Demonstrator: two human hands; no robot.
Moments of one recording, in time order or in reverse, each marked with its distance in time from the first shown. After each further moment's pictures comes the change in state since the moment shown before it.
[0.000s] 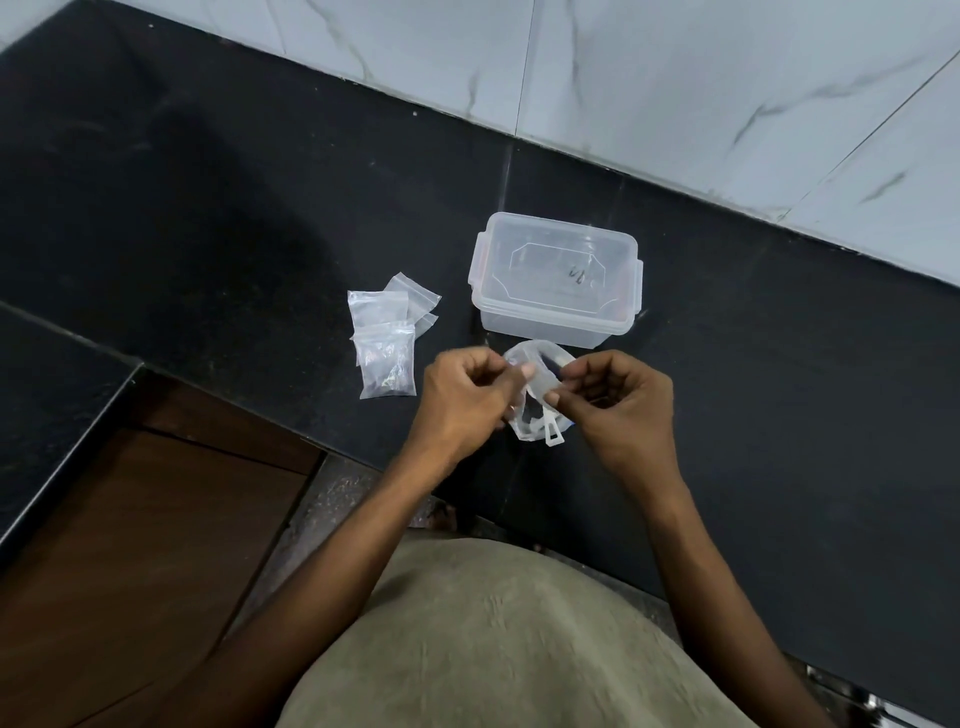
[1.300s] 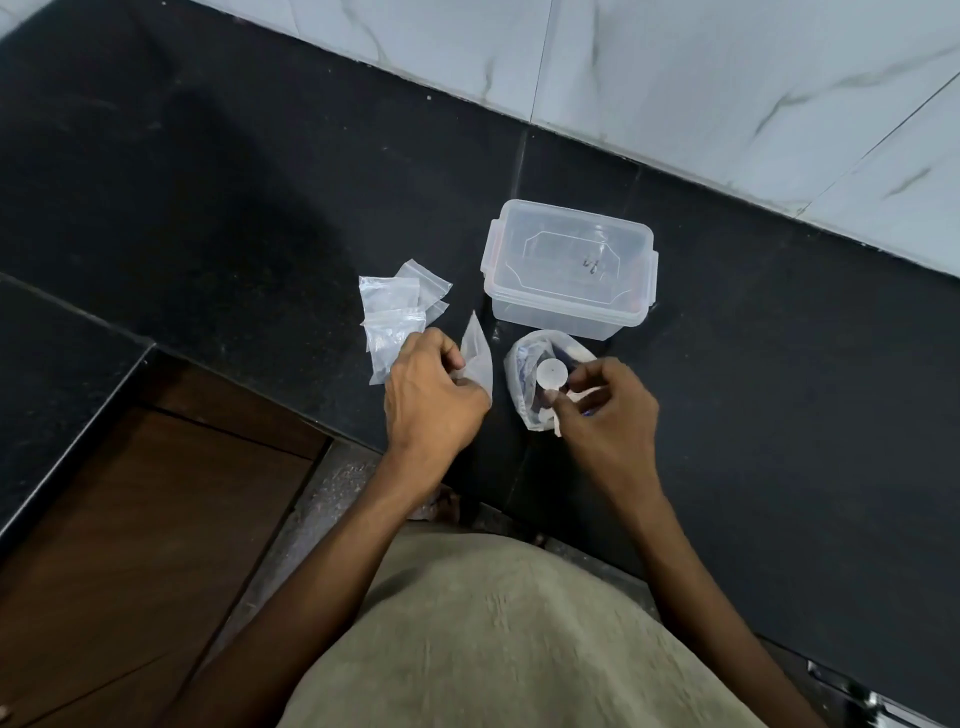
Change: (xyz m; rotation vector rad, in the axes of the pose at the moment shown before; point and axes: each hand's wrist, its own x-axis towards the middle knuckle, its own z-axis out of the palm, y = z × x) left_hand -0.012 -0.006 -0.023 0.448 0.328 0.034; right_hand -0.005 0.032 0.021 -0.349 0.131 -0.061
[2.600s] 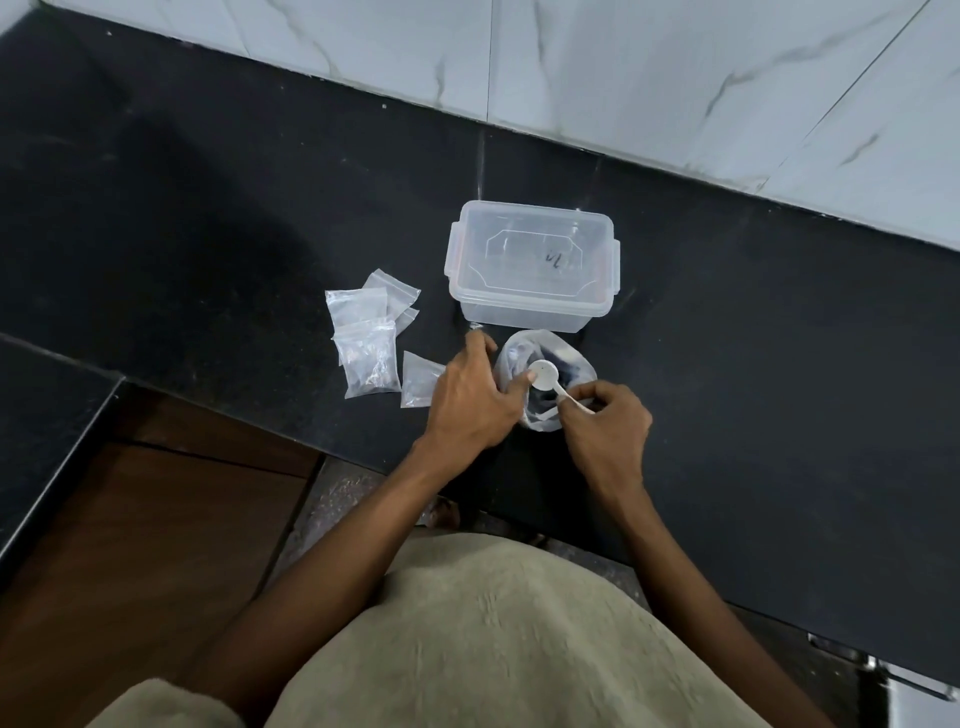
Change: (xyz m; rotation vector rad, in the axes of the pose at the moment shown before) left_hand 0.013 0.001 0.074 0.089 -0.287 0.175; right_hand 0.003 0.043 0.002 0.003 0.101 0.246
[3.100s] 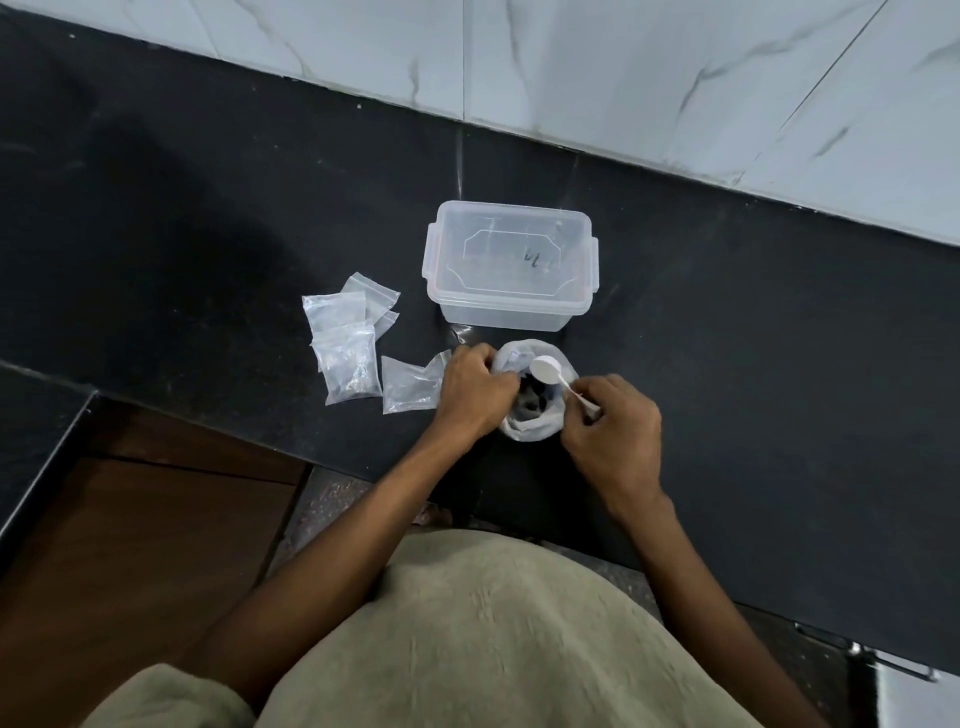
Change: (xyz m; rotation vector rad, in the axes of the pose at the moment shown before) left_hand 0.019 0.014 0.019 -0.190 -0.092 -0.216; right_hand 0.003 0.011 -0.029 -0.241 0.080 -0.455
